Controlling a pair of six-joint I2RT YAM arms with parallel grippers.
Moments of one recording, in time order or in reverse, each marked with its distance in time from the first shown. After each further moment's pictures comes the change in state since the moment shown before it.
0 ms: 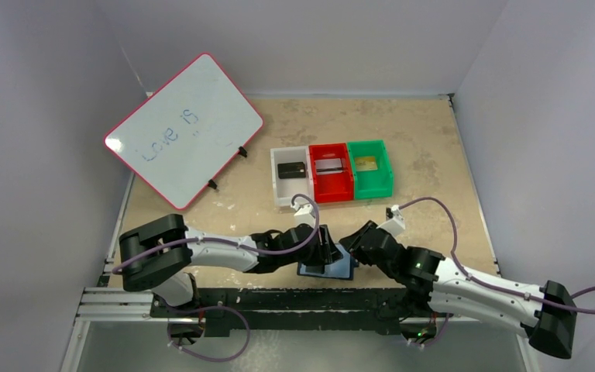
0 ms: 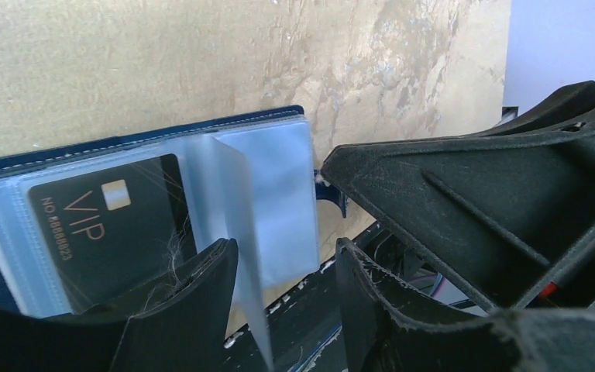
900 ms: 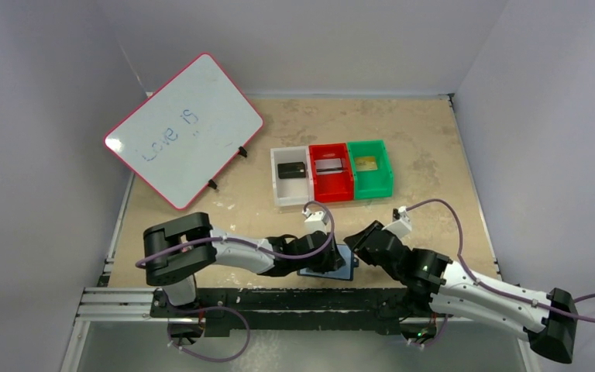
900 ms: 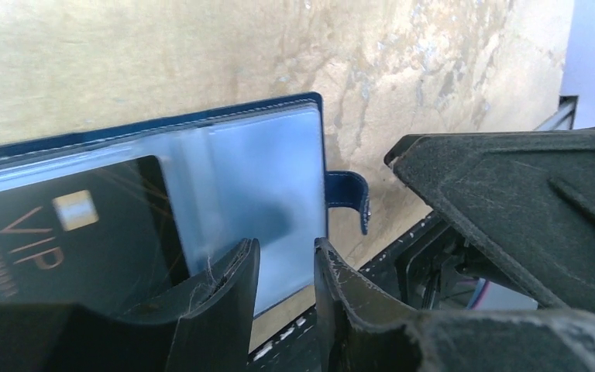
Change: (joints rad) left arm -0.053 0.164 0.095 0.003 -0.032 -0.002; right arm 0.000 -0.096 0.000 -0.101 0.041 0.027
